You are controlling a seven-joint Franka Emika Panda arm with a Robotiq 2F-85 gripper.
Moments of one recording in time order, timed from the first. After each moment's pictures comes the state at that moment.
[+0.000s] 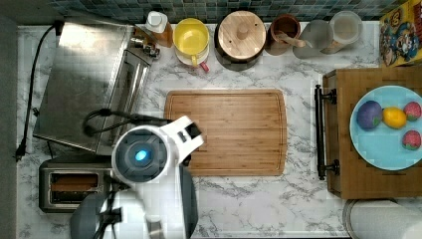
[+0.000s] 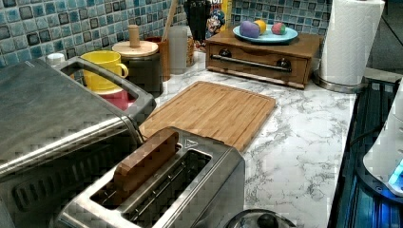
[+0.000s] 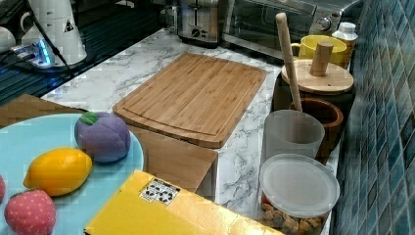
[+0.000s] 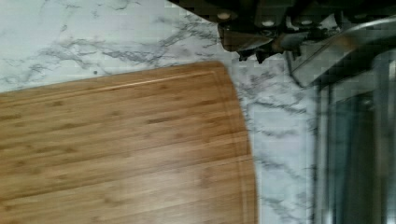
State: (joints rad) arm 0.16 -0.25 0.13 -2.18 0.15 0.31 -0.35
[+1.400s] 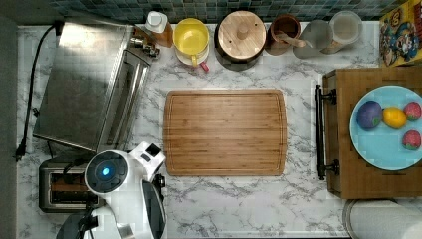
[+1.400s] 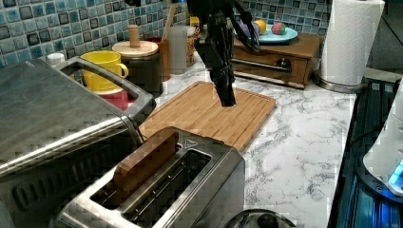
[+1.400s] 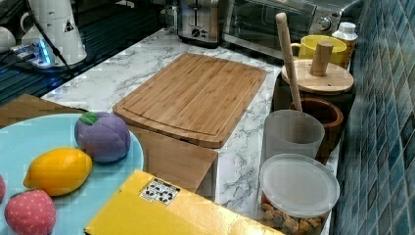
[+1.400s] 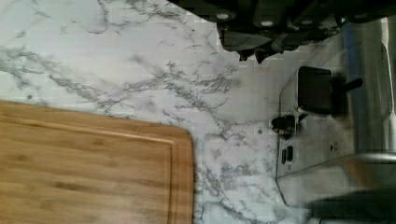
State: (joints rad) arm 0.26 -0.20 0.22 -2.37 0.24 0.38 -0.56
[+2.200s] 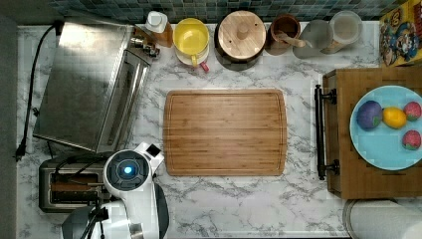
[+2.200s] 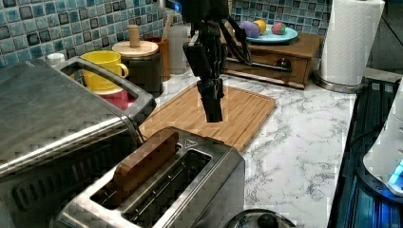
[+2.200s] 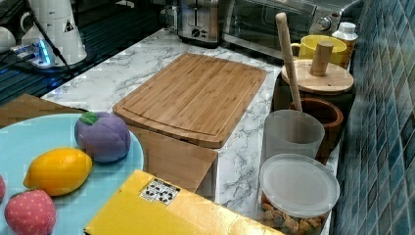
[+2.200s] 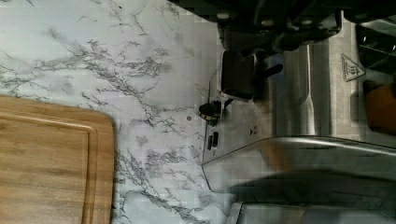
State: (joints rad) arm 0.28 -0.20 0.20 -2.41 0.46 0.49 -0.66
